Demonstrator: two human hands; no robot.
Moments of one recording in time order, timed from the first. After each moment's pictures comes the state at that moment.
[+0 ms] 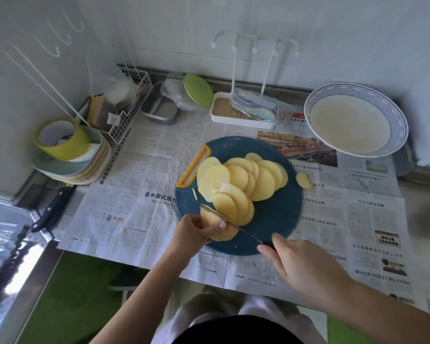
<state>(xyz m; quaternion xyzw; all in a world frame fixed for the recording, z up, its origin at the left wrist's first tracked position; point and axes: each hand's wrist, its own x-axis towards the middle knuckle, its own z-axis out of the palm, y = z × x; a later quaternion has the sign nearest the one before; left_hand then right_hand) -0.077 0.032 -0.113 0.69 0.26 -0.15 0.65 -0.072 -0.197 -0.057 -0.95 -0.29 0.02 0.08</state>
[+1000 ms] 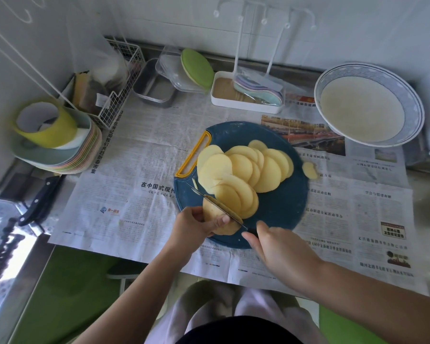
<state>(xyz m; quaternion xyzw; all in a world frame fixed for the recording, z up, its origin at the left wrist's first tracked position) -0.076 0.032 -0.105 0.65 0.28 -0.16 0.69 -0.064 -0.158 -0.091 -0.94 -0.29 0.16 0.08</state>
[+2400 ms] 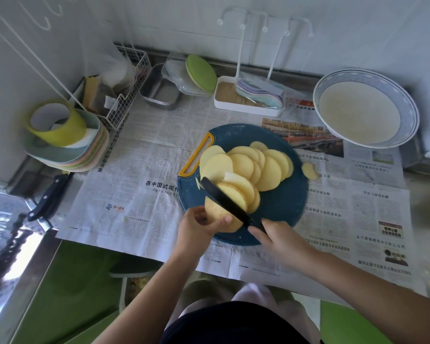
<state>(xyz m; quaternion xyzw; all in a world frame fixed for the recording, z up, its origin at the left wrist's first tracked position) -0.092 0.025 -0.126 0.66 0.33 -0.11 0.67 -0.048 -0.170 -0.110 -0.90 -0.18 0.30 0.24</state>
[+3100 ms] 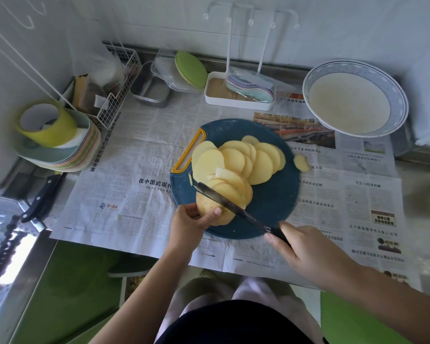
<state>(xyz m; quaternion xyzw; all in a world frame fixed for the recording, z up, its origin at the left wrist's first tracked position) -0.093 0.023 -0.122 0.67 0.29 -0.10 0.67 -0.075 -0.212 -0.059 -0.92 -0.26 0.22 0.19</state>
